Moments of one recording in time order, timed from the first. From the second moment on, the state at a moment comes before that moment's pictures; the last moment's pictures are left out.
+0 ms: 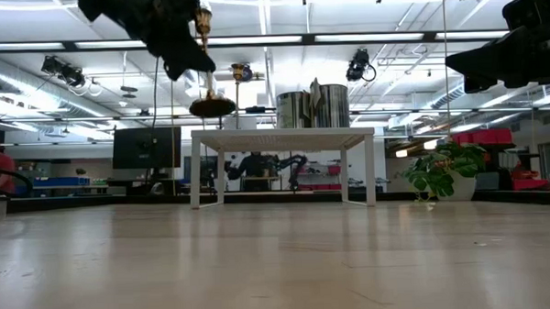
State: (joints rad) left arm 0.29 1.10 0.85 -0.33 0.20 -0.01; right arm 0.01 0.00 0.02 0.01 -0.02 -0.15
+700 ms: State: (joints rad) left arm 0.46 1.23 1.08 -0.47 0.08 0.10; right arm 0.01 0.00 0.02 0.01 -0.02 -0.15
